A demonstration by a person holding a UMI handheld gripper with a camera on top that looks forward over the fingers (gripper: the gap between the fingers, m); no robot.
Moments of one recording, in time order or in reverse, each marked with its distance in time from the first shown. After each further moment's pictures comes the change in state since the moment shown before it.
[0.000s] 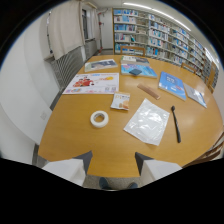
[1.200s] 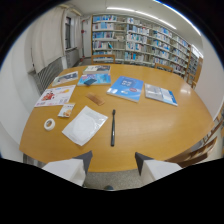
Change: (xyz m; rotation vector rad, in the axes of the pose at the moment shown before) arm 0.244 -0.002 -0.077 0.078 0.139 0.072
